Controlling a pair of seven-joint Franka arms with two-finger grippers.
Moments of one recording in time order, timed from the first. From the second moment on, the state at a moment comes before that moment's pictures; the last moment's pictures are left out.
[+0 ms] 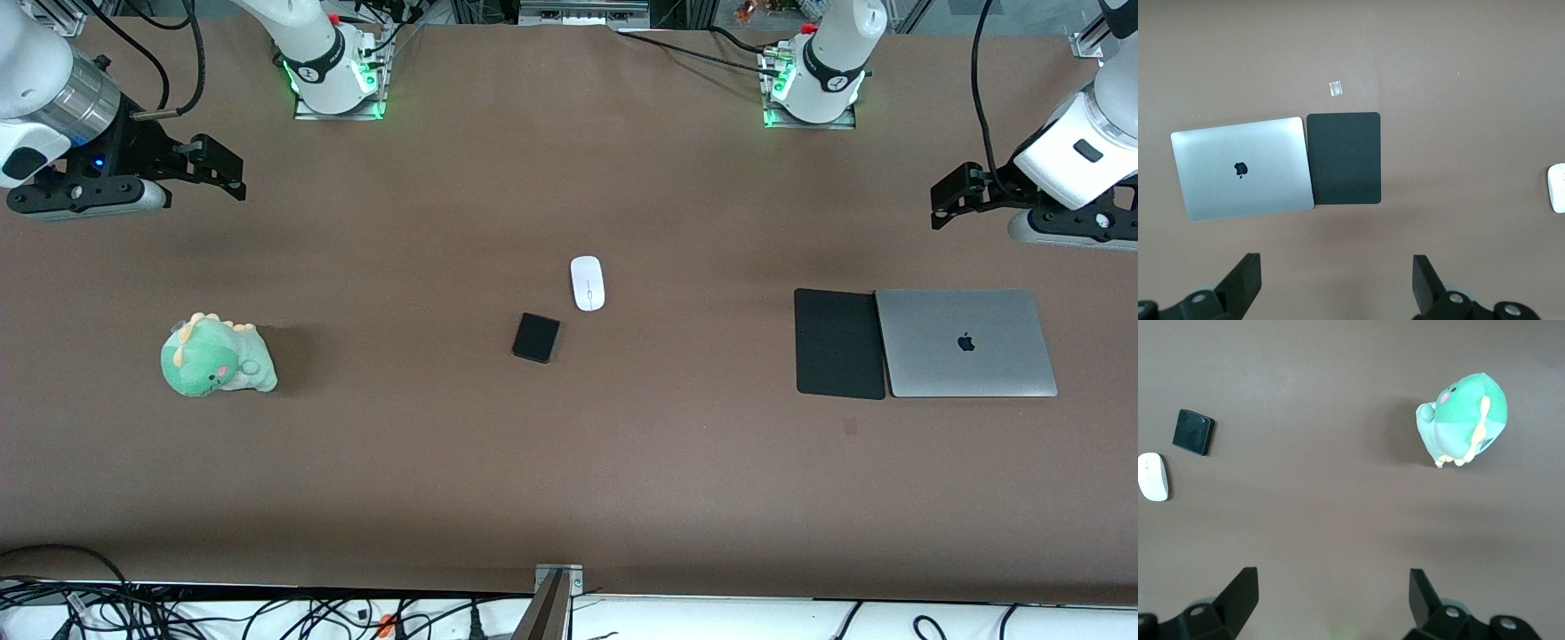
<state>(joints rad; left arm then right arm) -0.05 0.01 -0.04 -1.60 0.03 1.57 0.00 0.22 -0.06 -0.07 -1.70 0.04 1.60 0.06</state>
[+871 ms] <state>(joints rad) -0.08 0.07 -0.07 -1.60 0.02 1.45 0.00 0.22 -0.06 -0.07 -1.70 0.04 1.59 0.06</state>
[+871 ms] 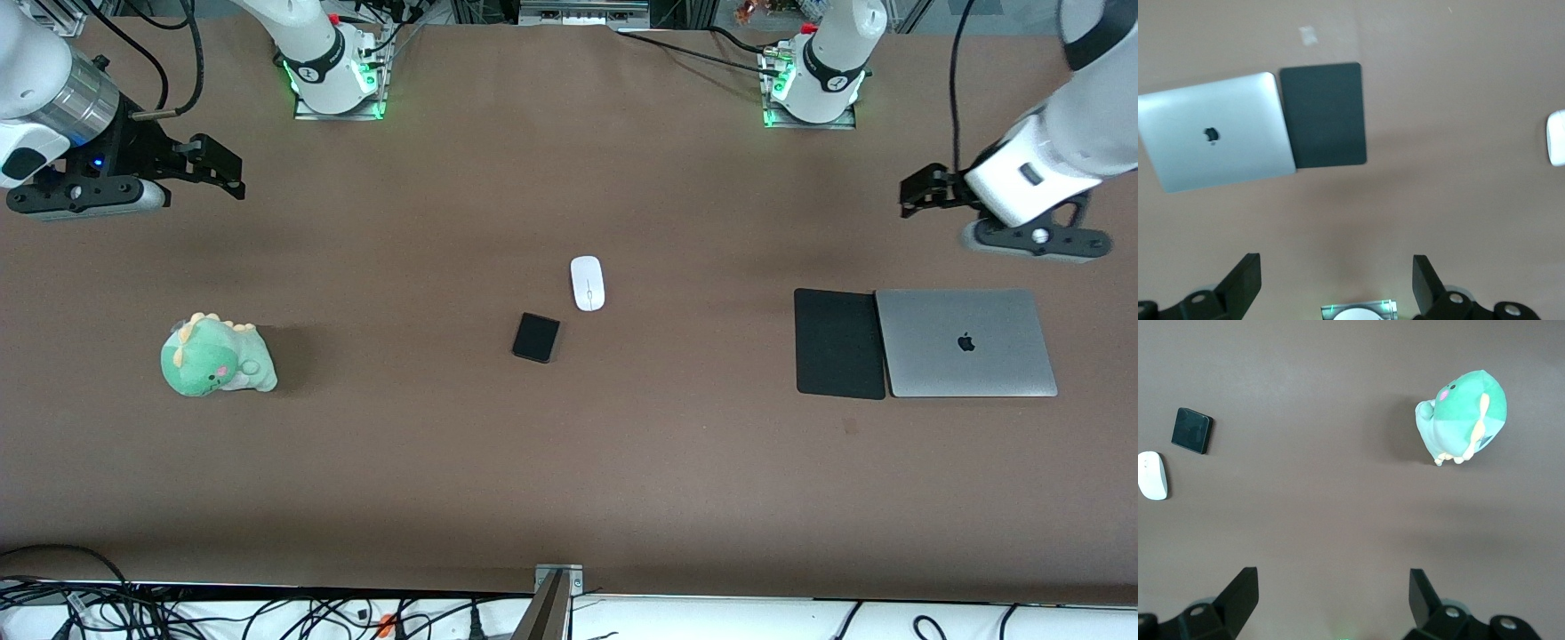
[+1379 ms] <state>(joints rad) -0.23 0.36 -0.12 -1.60 -0.10 1.70 -0.06 0.22 -0.05 -0.07 -1.70 0.04 1.59 0.06</state>
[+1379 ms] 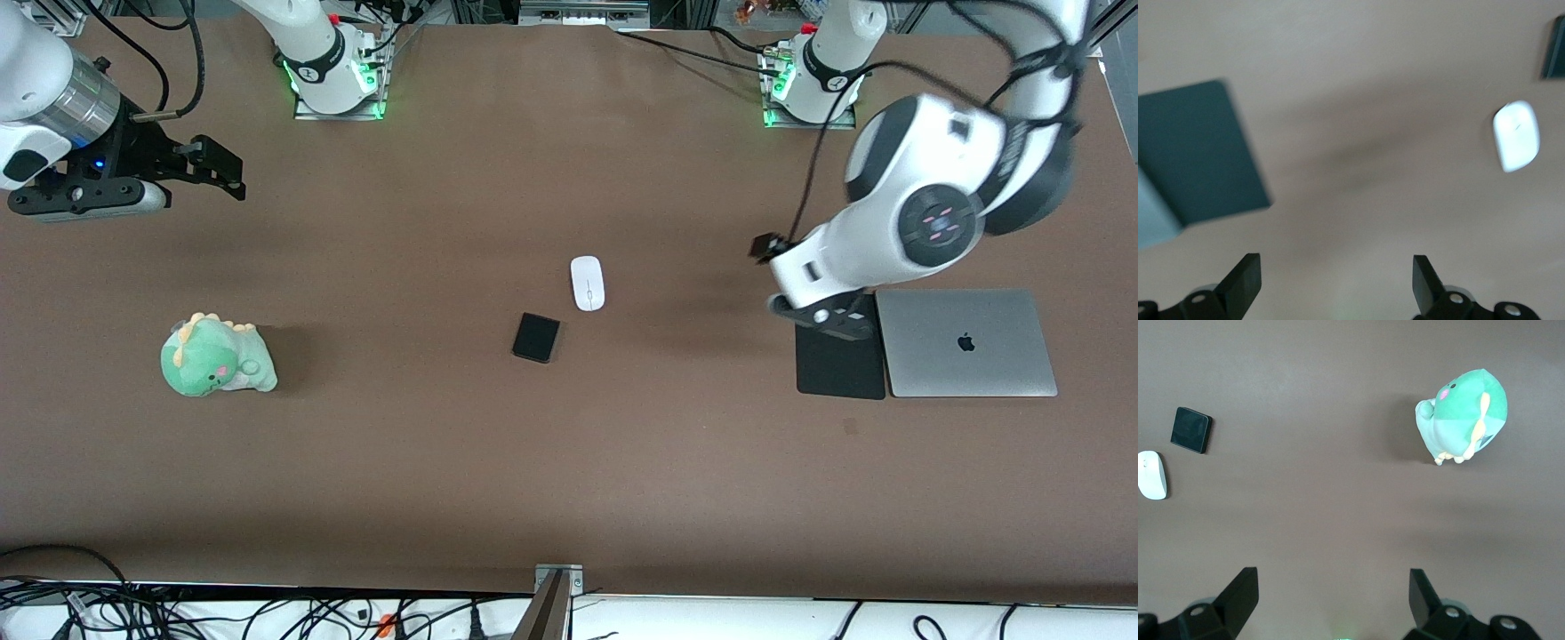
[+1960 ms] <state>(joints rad) -0.53 0.55 -0.13 -1.63 -0.12 2.17 -0.45 0.22 -0.01 -0.07 -1.70 0.06 1.60 0.06</state>
